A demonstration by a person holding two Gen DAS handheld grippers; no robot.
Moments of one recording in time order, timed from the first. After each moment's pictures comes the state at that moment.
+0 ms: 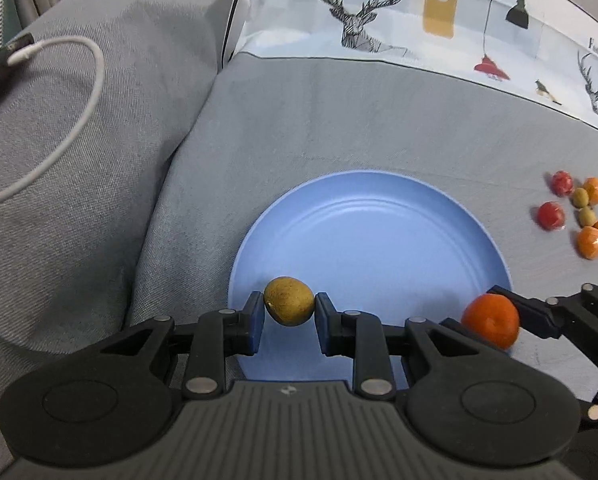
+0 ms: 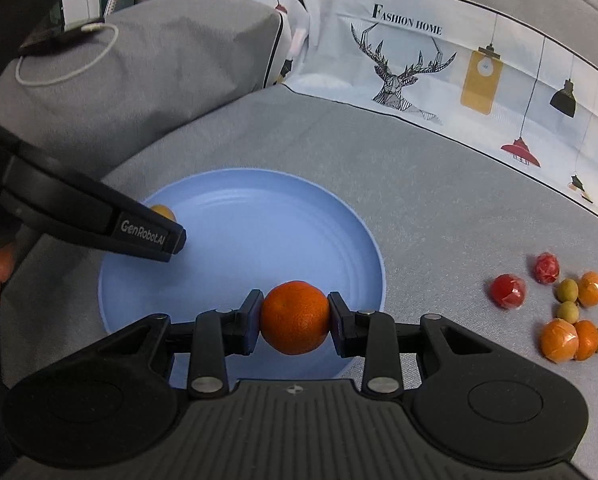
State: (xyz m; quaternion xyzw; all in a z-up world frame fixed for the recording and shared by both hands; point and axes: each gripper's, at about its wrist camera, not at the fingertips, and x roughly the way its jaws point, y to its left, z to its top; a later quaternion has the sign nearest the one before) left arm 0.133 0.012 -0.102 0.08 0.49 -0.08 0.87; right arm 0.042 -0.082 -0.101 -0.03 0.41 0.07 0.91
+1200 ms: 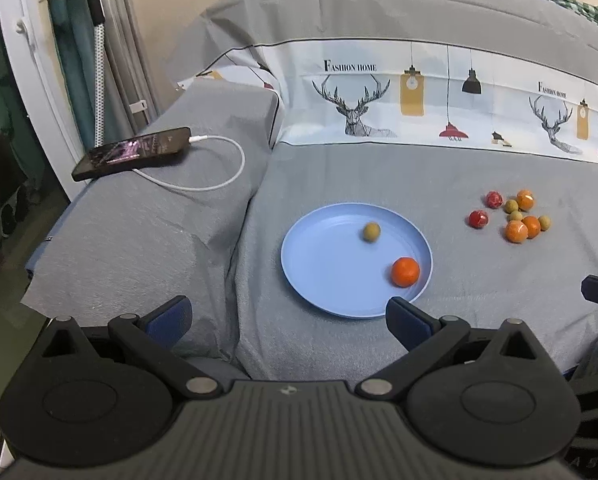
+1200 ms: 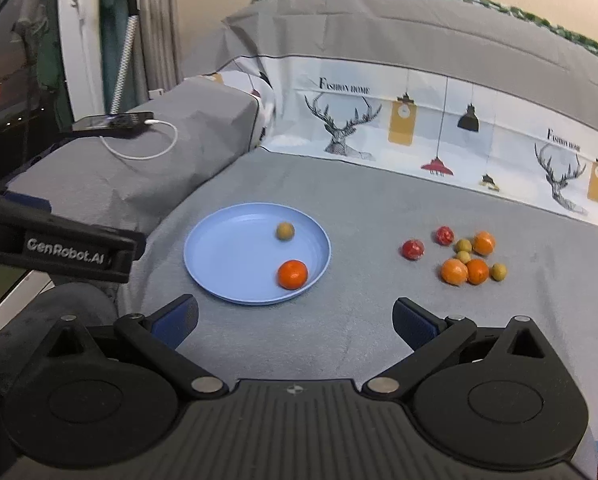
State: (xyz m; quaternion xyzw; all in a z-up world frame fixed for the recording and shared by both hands) left arm -0.076 0.035 0.018 0.10 0.36 -0.05 0.93; right arm -0.150 -0.096 0.016 0.02 0.34 0.02 0.94
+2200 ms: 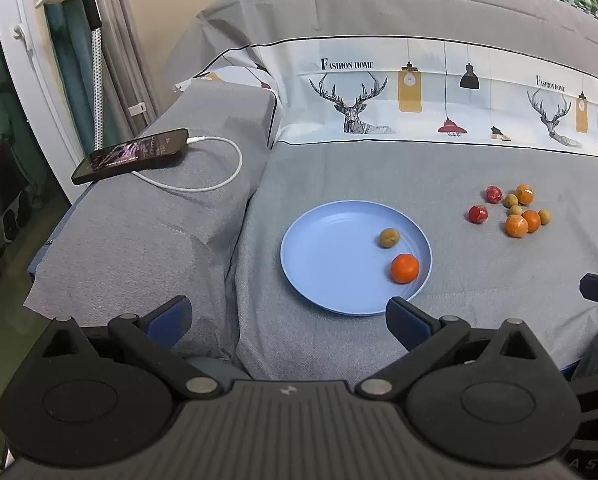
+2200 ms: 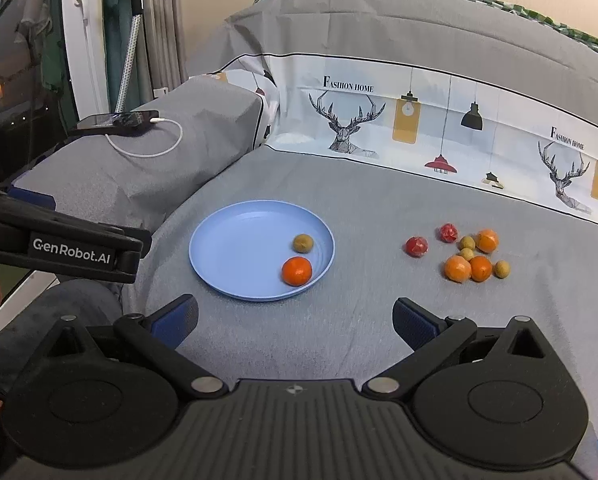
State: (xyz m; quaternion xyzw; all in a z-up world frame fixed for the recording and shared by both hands) left arm -0.075 0.033 0.016 0.11 0.36 -0.05 0.92; right arm -0.149 -0.095 0.015 0.03 0.34 0.02 0.94
